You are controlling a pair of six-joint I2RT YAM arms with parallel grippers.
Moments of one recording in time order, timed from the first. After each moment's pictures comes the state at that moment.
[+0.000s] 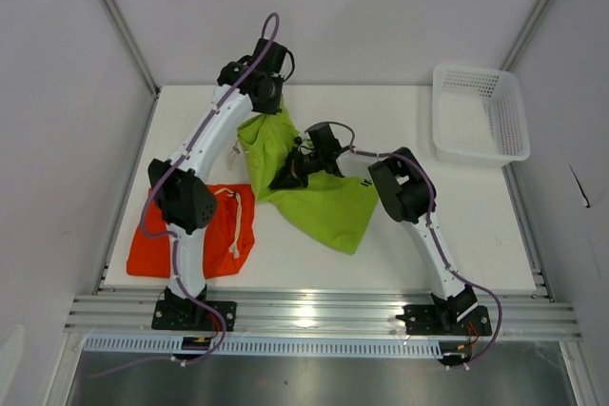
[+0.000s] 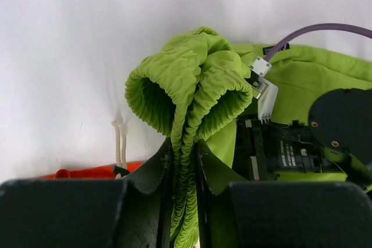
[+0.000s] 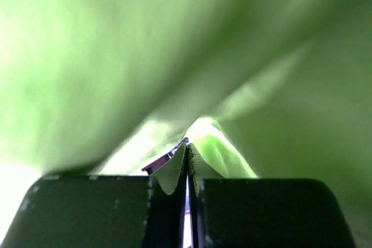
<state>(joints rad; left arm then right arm) -0.43 2.05 2.20 -1.05 -0.27 -0.19 0.61 2.46 1.71 0.06 -0.98 1.18</state>
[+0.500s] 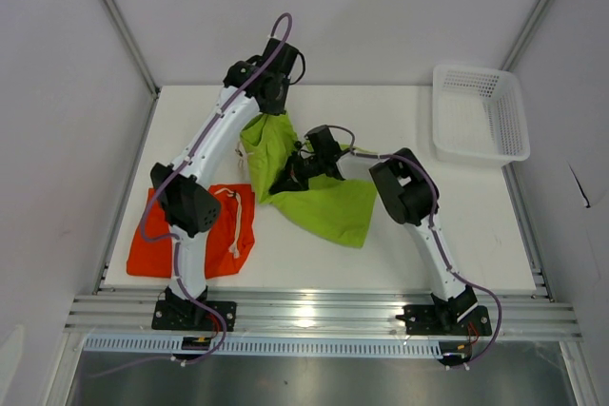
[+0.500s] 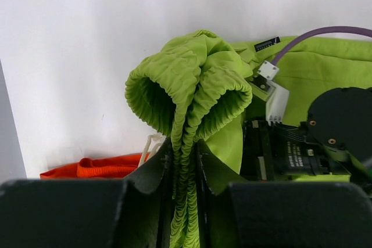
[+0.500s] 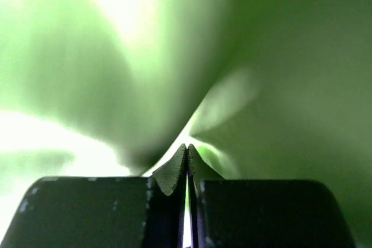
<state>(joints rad) -0.51 2.04 2.27 -1.14 -0.39 -0.17 0.62 2.42 1.65 0.06 -0.98 1.20</state>
